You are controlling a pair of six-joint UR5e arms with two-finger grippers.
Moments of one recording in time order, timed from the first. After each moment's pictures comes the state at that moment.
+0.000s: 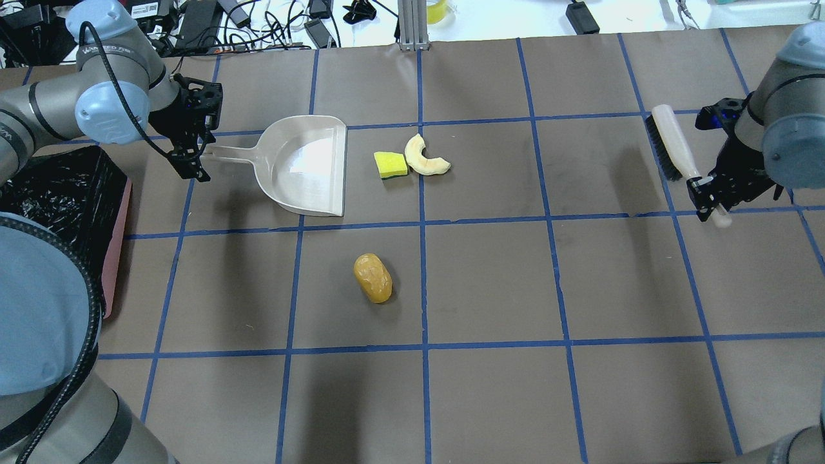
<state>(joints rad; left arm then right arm) -1.33 -2.10 -1.51 -1.15 1.56 1.73 1.18 -1.33 1.84 -1.96 -1.71 -0.45</state>
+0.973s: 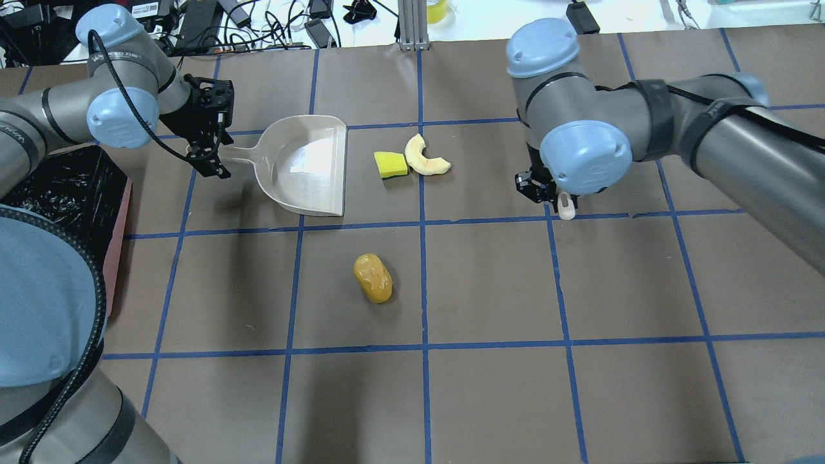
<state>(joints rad) -1.33 -2.12 -1.52 -1.12 1.47 1.70 1.77 -1.25 1.71 -1.85 -1.86 0.25</state>
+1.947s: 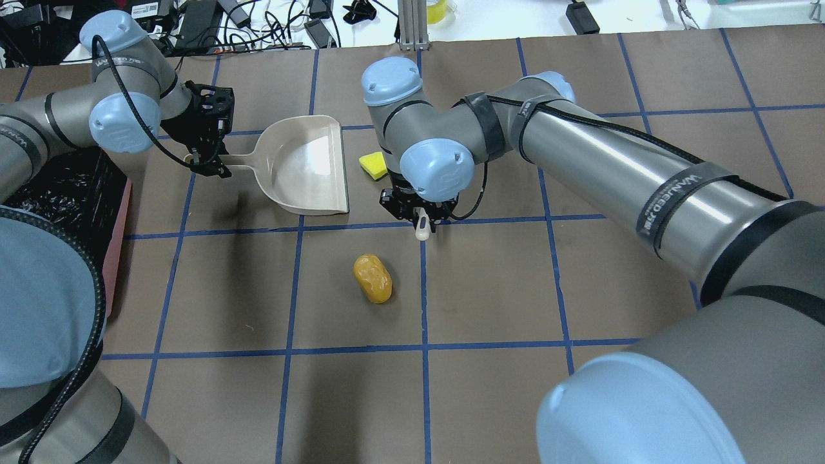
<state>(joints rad) -1.33 -2.12 -1.54 -1.12 1.50 1.71 2.00 -0.97 1.43 -1.83 -1.58 0.58</state>
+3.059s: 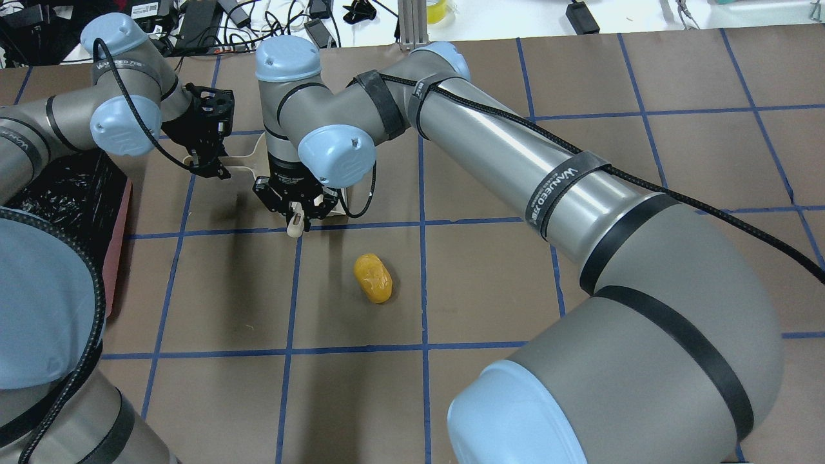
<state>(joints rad) -1.33 -2.11 -1.55 -1.11 1.51 1.71 2.14 -0.84 1.11 -1.74 -1.27 0.68</state>
